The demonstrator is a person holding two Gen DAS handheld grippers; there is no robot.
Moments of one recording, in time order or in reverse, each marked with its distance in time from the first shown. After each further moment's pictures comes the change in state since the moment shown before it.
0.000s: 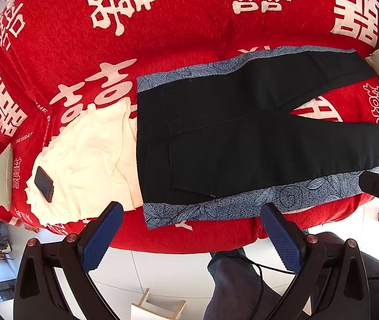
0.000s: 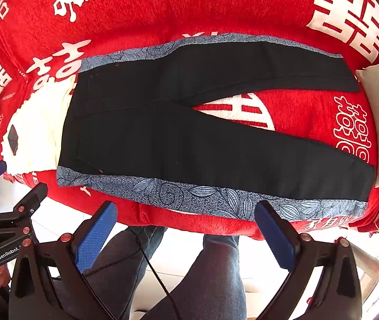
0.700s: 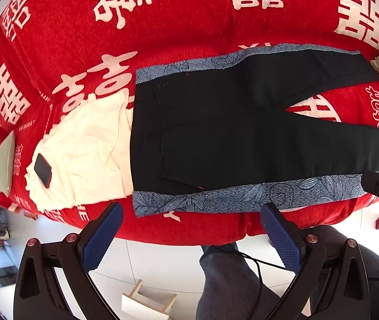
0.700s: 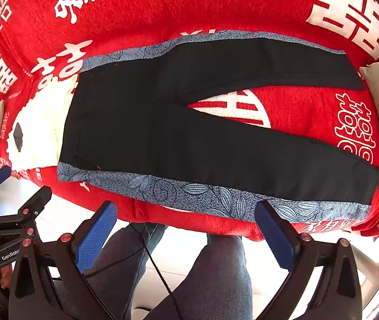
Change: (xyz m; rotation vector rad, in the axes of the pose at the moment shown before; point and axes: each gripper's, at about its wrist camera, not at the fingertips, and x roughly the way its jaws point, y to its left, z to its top) left arm -0.004 -0.026 -0.008 -0.067 0.034 0.017; right arm 0.000 -0.028 -0.003 -0.018 0.011 0.054
